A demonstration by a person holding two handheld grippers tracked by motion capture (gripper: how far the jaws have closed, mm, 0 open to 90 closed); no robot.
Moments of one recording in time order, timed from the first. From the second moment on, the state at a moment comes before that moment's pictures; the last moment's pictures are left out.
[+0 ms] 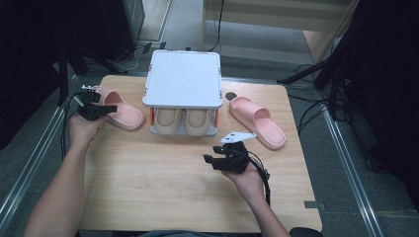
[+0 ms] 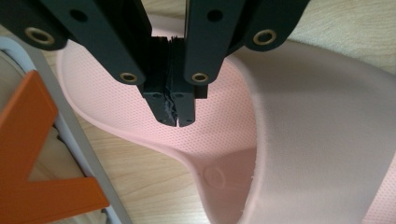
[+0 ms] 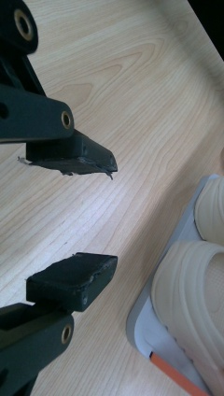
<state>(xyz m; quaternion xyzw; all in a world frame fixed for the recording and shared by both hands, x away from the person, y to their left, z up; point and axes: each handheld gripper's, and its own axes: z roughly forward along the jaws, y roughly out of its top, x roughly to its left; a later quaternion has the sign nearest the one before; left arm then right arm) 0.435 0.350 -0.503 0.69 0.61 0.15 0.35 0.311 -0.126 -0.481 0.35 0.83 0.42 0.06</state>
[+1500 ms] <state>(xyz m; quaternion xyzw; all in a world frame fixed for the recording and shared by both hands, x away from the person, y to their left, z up) 0.401 0.393 -0.510 0.66 0.65 0.15 0.33 0.322 -0.099 -0.484 0.31 0.85 0.41 0.04</state>
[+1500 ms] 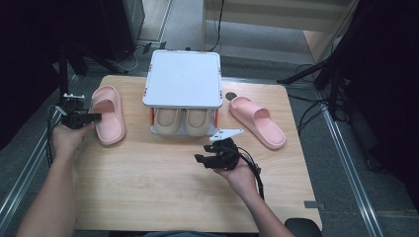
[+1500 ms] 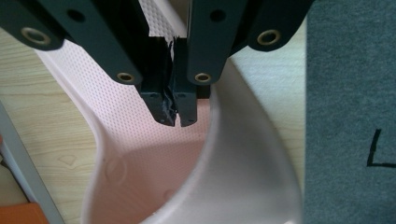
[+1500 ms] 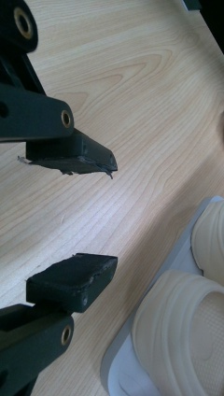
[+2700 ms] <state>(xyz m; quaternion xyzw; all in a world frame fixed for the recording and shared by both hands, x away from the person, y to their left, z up) 0.417 0.403 -0.515 0.63 0.67 0.18 0.34 0.315 -0.113 -0.483 0.33 0.85 0.41 0.05</state>
